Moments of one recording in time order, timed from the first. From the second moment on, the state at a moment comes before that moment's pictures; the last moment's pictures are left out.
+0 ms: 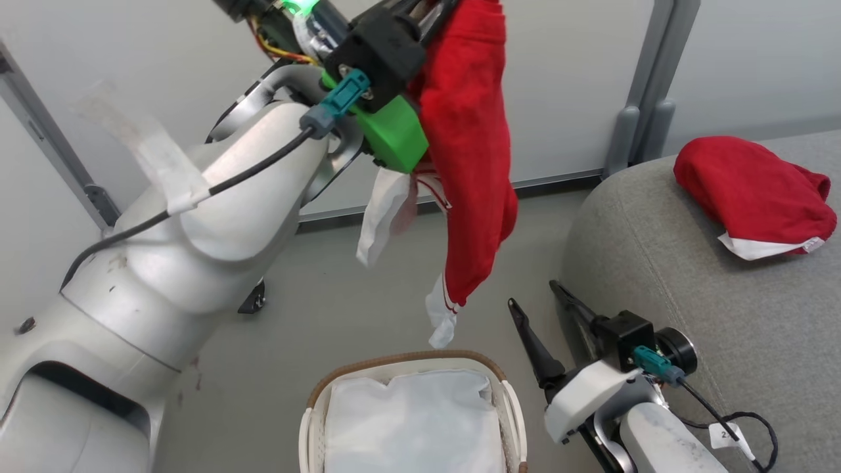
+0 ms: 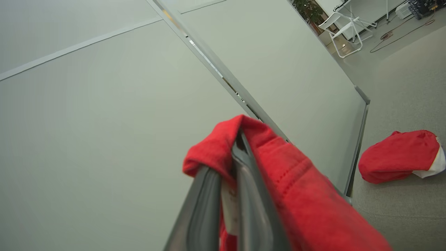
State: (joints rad) left arm -1.19 0.21 -0.93 0.53 -0.33 -0.13 -0.26; right arm -0.26 -0.05 0.33 0.41 0.19 0.13 -0.26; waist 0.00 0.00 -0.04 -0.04
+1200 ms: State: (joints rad) left arm -1.20 0.17 -1.02 0.57 -0.50 -0.13 -0.26; right arm -0.40 -0.05 0.42 0.35 0.30 0.13 -0.26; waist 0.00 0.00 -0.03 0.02
